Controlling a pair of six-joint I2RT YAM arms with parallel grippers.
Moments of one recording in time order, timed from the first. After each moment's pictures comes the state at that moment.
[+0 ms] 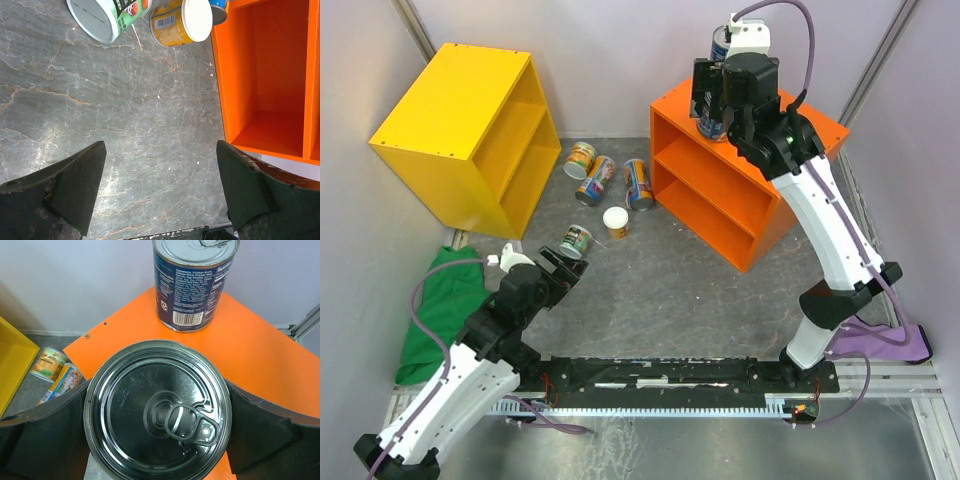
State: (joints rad) left arm -0.55 0.44 0.48 -0.59 -0.26 -1.14; right arm 0.60 1.71 2.25 -0.75 0.60 0.15
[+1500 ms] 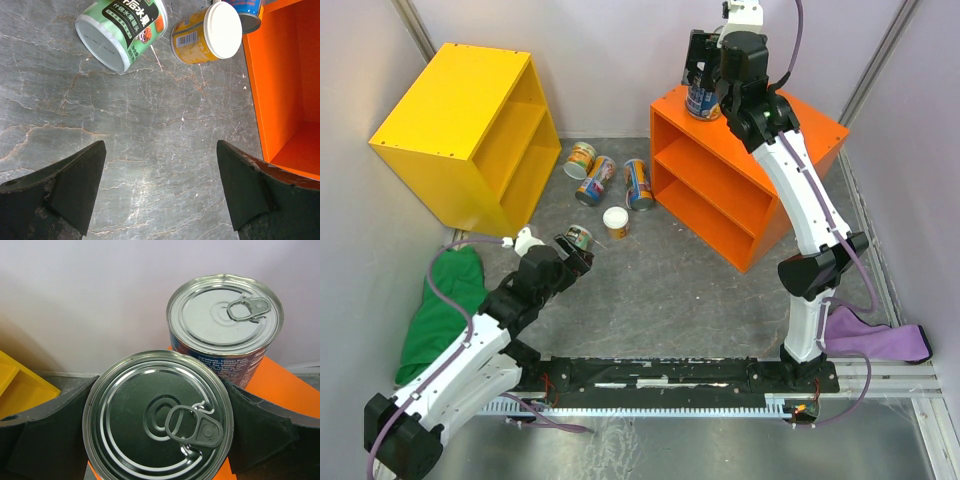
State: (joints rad) left arm -0.51 0.71 0.48 -0.39 -0.29 -0.99; right arm 0.47 1.96 2.40 -0.53 0.41 0.17
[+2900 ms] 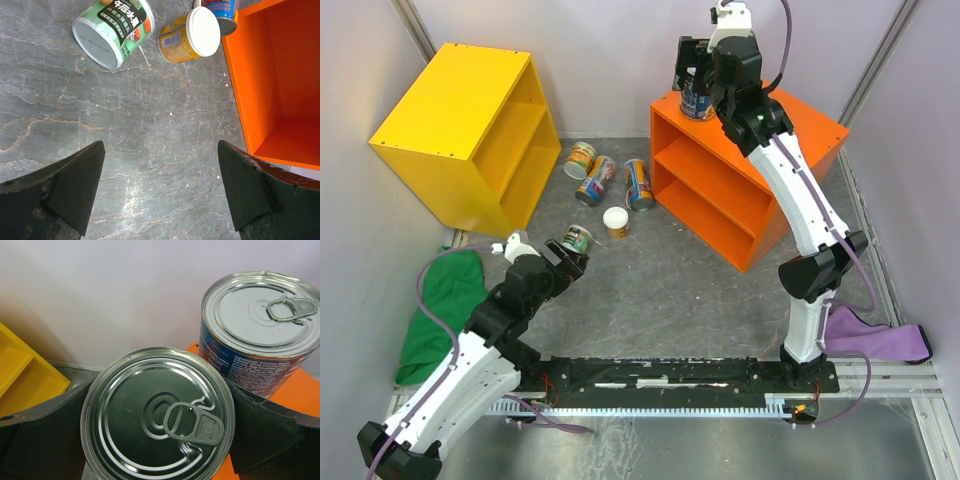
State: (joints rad) left arm -0.51 0.55 0.48 -0.48 -0.28 -0.99; right arm 0.49 1.95 2.34 -0.47 0.34 0.14
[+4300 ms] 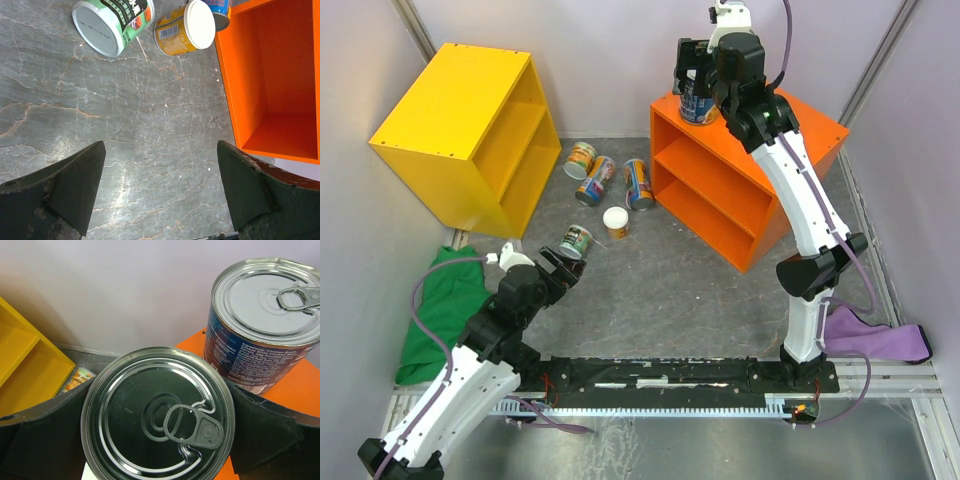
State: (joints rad) left arm -0.51 0.42 0.45 -0.55 -0.25 -1.05; right arm 0.49 1.96 2.42 -0.60 0.29 0.15
